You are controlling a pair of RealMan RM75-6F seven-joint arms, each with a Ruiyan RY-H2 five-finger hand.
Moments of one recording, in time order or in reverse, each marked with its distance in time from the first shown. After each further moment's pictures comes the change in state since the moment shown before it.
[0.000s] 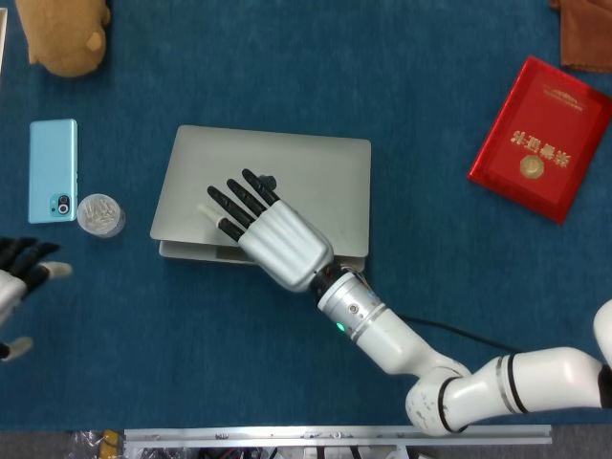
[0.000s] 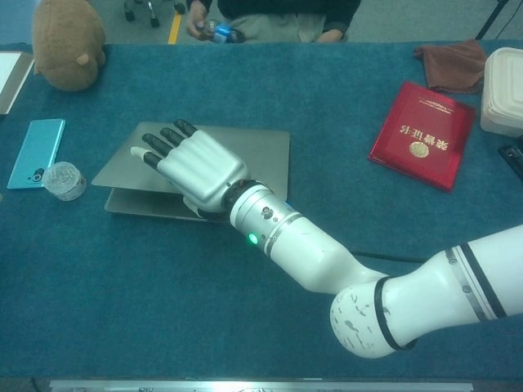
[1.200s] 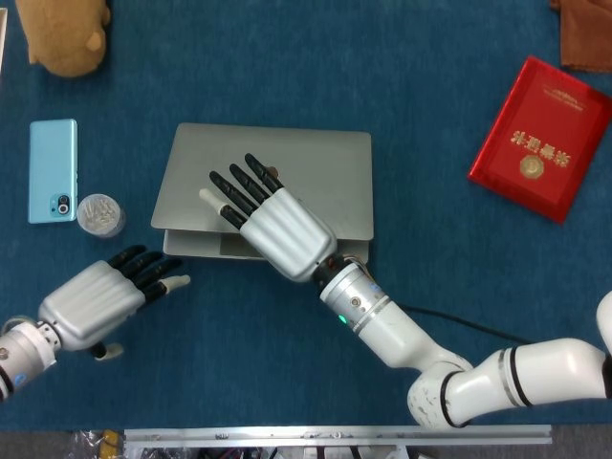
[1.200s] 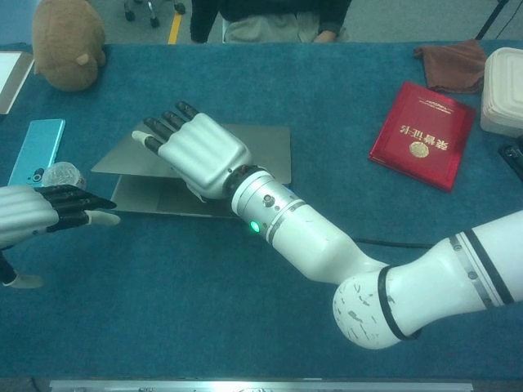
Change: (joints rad) left arm -0.221 -0.178 0.002 -0.067 0.014 -0.267 0.127; right arm 0.046 0.039 0.001 -0.039 0.042 0.054 -0.067
